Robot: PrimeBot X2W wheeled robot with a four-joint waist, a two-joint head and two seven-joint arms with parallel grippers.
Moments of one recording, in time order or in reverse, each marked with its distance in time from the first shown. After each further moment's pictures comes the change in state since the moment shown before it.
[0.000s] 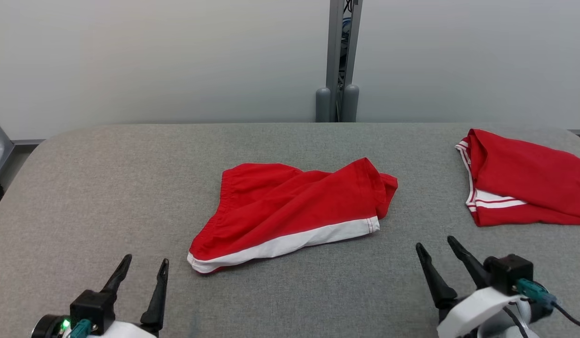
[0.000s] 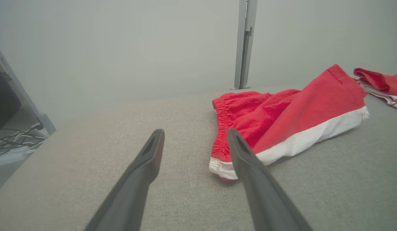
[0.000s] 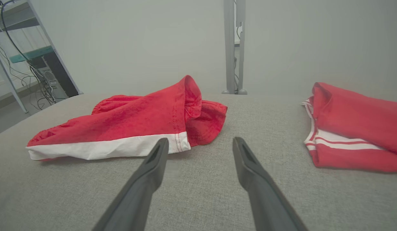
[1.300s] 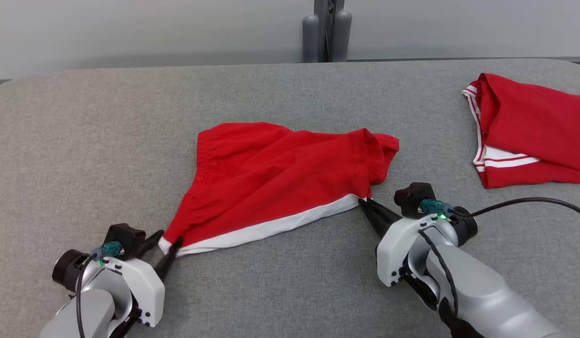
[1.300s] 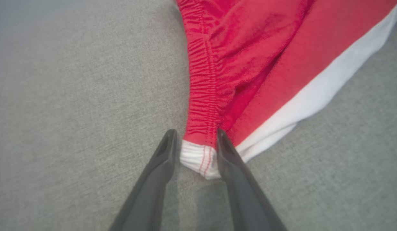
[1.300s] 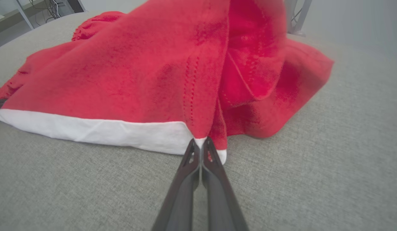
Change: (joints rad) left arm -0.609 0.266 -0.900 0.644 -0.560 -0.020 -0.020; right arm -0.618 0.090 0.660 0.656 0.305 0.000 -0.051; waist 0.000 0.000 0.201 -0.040
